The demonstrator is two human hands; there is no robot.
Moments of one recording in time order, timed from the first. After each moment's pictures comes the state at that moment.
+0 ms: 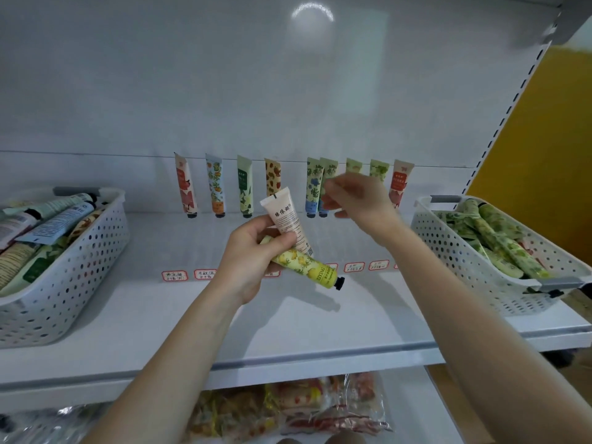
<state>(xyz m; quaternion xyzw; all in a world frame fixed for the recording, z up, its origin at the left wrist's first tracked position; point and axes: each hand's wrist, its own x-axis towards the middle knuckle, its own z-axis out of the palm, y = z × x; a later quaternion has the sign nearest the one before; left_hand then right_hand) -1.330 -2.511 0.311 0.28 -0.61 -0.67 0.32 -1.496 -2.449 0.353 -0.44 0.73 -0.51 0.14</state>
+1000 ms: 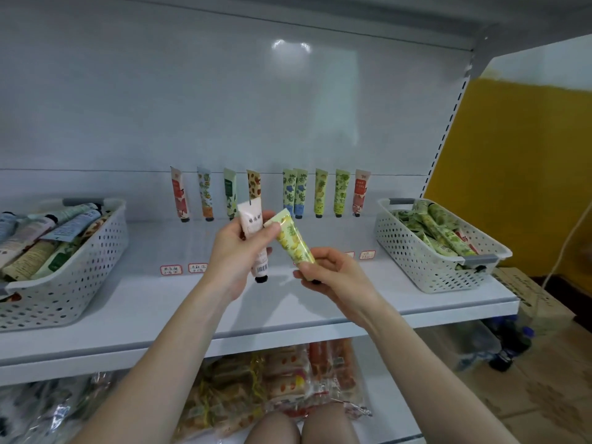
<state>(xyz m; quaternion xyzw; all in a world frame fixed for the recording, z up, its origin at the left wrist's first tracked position) -1.302 -2.456 0.337 0.26 -0.59 -0.66 0.39 -1.417 -2.346 0.306 -0.31 0.59 -0.64 0.38</state>
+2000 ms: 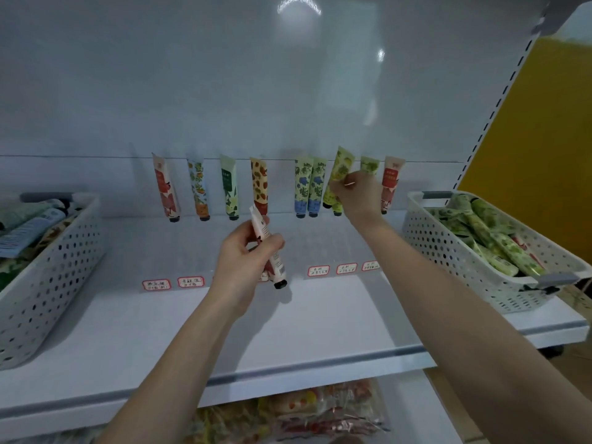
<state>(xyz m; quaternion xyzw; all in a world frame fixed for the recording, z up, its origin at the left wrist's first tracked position) -1.345 -2.510 0.298 0.29 -0.58 -0.67 0.37 -1.554 -2.491 0.318 -0.32 0.81 -0.48 -0.04</state>
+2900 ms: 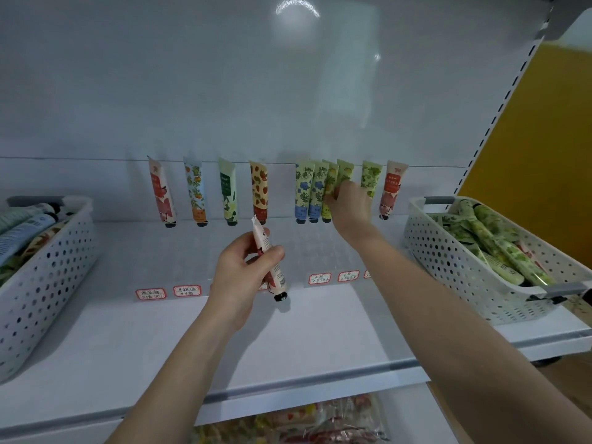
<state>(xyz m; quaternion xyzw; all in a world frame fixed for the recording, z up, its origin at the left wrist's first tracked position) -1.348 -2.522 0.280 0.28 -0.58 -0.68 0.37 -1.553 -2.513 0.311 -0.34 0.90 -0.27 -0.07</state>
